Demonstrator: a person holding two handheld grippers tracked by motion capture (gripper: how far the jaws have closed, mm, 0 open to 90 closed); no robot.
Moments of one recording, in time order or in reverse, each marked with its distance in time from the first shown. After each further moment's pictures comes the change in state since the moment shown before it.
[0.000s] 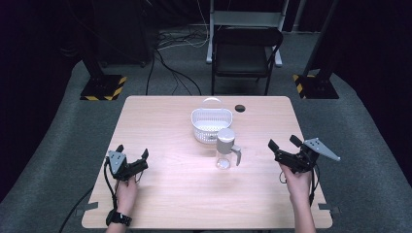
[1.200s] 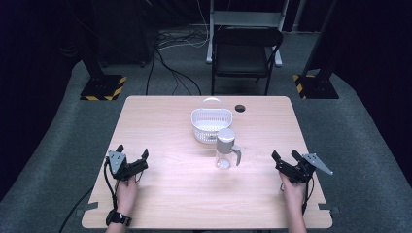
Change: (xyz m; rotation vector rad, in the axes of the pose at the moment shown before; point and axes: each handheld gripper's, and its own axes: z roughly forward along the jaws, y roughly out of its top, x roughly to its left) left arm 0.000 0.000 0.000 0.000 -0.001 0.000; right arm -0.045 -0.075 0.007 0.028 -0.155 0.079
